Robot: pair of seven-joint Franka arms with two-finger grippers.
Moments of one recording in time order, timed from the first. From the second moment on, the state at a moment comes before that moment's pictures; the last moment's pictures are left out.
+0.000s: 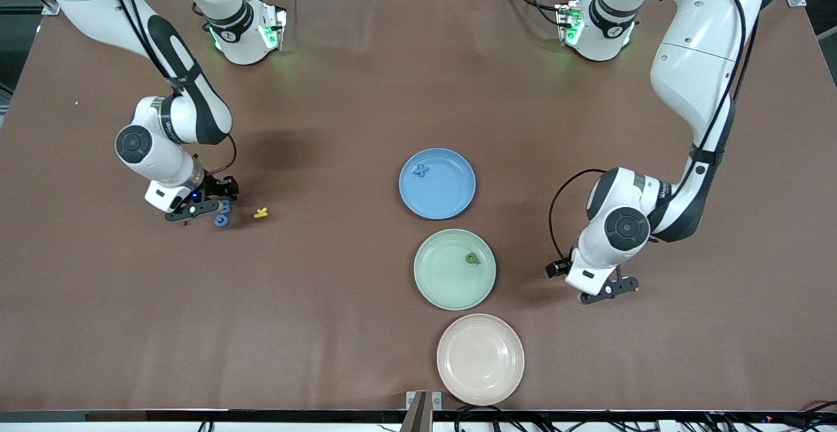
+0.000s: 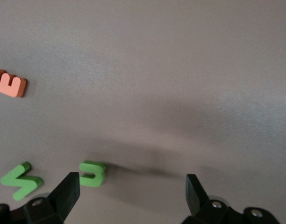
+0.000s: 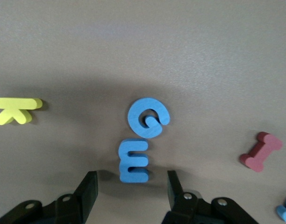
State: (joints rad) left arm -0.10 0.77 -0.21 -1.54 0.28 2.29 -0.71; right arm 0.07 0.35 -0.07 -2.37 0.04 2.69 -0.28
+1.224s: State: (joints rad) left arm 0.04 0.80 -0.29 -1.60 0.27 2.29 -0.48; right arm 0.08 0.36 -0.07 -2.33 0.06 2.63 -0.28
